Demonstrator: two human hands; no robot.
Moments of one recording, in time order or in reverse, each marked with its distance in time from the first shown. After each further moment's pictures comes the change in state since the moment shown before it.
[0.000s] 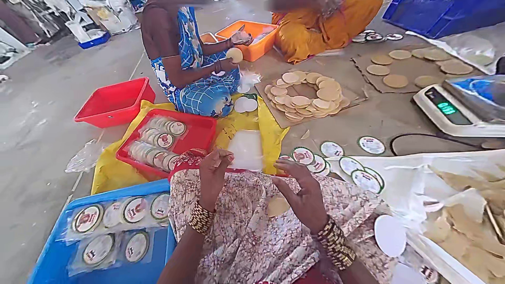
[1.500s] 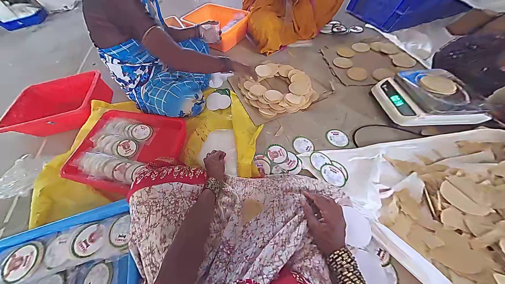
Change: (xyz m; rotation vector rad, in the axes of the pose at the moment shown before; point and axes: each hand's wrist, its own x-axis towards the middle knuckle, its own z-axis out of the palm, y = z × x) left_hand 0.023 -0.154 0.124 0.686 -0.374 -0.488; right_hand -0.103 0.097 -0.077 -0.557 0.120 0.321
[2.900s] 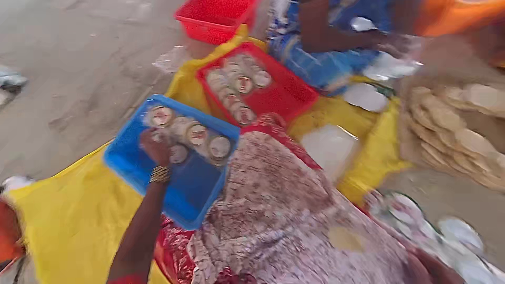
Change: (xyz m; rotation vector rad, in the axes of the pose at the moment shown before) left_hand -0.279 -0.321 -0.255 0.050 0.988 -0.701; right_hand 0.039 -0.032 0.017 0.327 -0.378 -0.154
